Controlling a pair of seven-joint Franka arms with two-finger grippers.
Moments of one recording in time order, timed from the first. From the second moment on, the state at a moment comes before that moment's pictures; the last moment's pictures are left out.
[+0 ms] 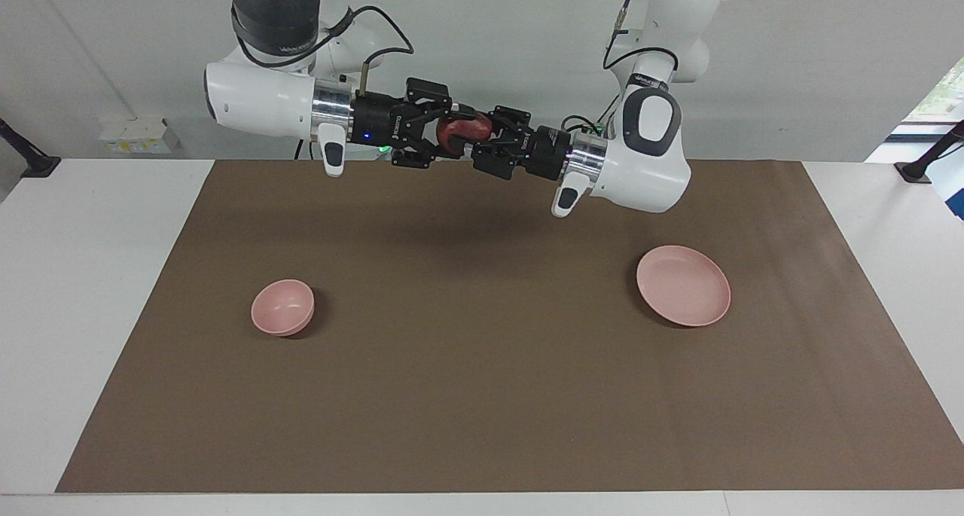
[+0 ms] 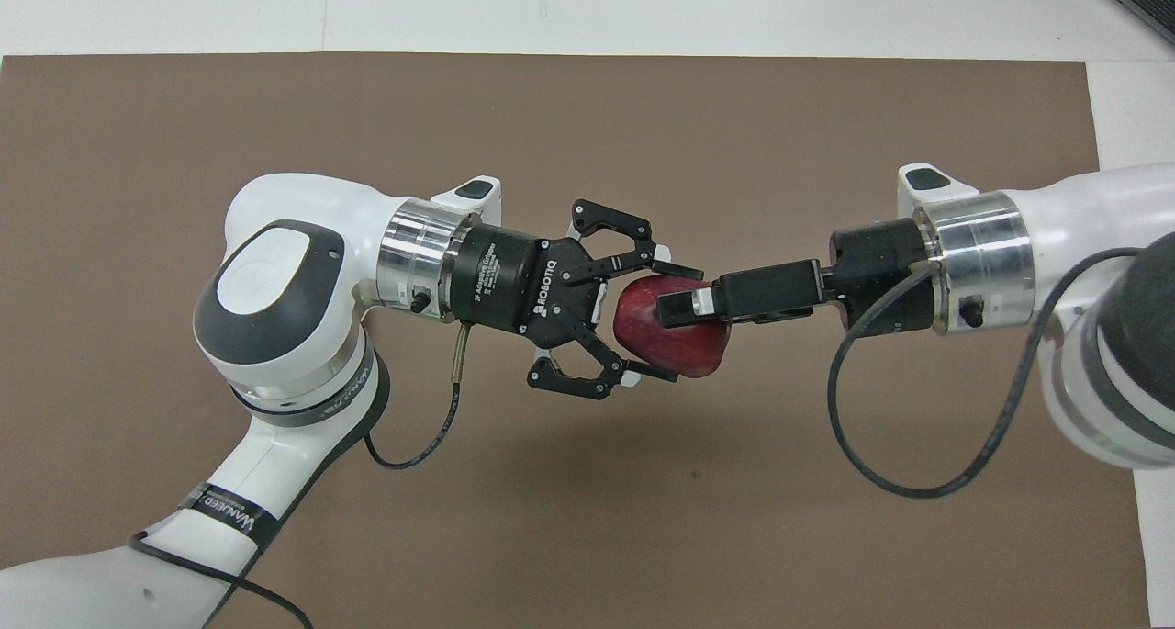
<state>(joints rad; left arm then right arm) -0.35 0.22 -0.10 -1.78 -1.71 1.62 -1.02 0.19 -0.03 -0.03 -1.88 1.28 1.70 -0.30</state>
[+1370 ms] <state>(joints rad) -0.32 0.17 -0.08 -1.71 -1.44 1.64 -1.00 0.18 -0.03 -0.03 -1.87 1.24 1.70 -0.30</state>
